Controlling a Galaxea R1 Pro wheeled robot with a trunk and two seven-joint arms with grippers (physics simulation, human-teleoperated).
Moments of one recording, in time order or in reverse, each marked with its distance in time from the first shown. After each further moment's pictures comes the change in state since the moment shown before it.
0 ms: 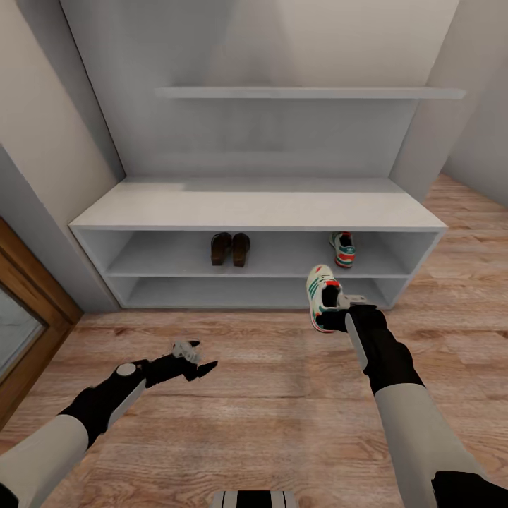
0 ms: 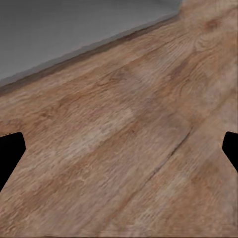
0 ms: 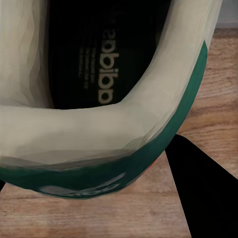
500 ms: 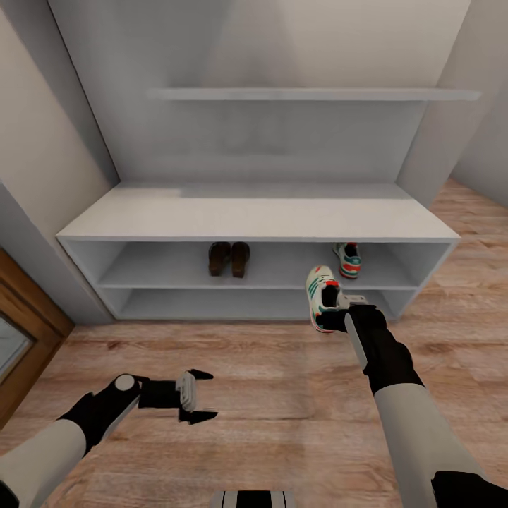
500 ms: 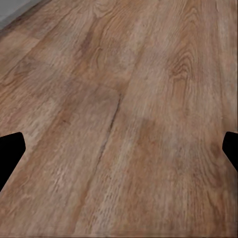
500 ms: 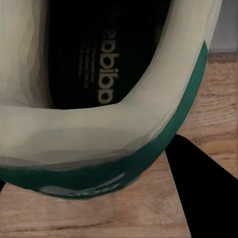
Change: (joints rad) left arm 0.002 0.006 -0.067 0.086 -0.170 -0.194 -0.387; right arm 0.000 0.002 0.001 0.000 0.000 0.000 0.000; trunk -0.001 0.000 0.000
